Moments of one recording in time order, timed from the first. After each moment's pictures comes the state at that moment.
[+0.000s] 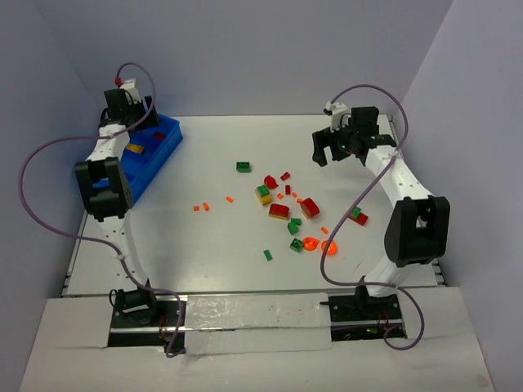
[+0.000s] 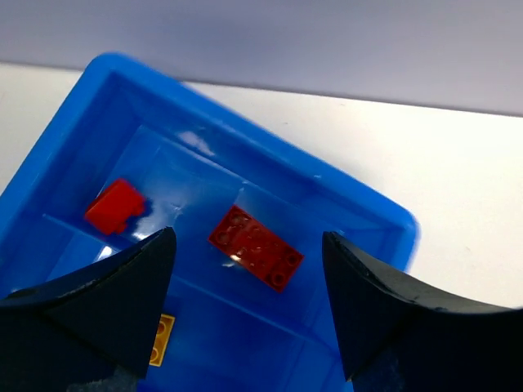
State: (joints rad) left arm 0.14 2.33 2.00 -0.21 0.22 -0.07; right arm 0.07 1.64 1.36 -0.47 -0.36 -0.27
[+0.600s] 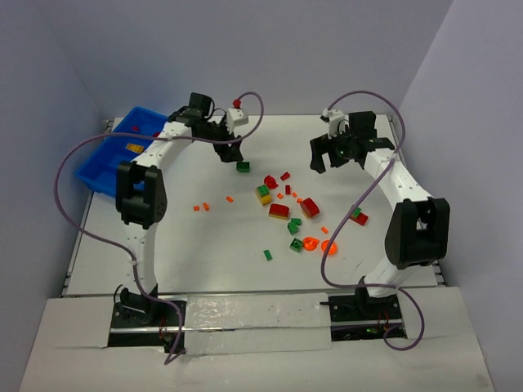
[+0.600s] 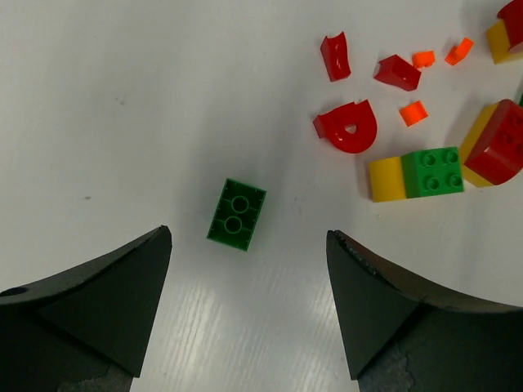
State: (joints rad) left arm -0.31 2.19 1.98 -0.69 0.74 0.69; right arm 0.08 1.63 1.32 -0.51 -0.39 -0.27
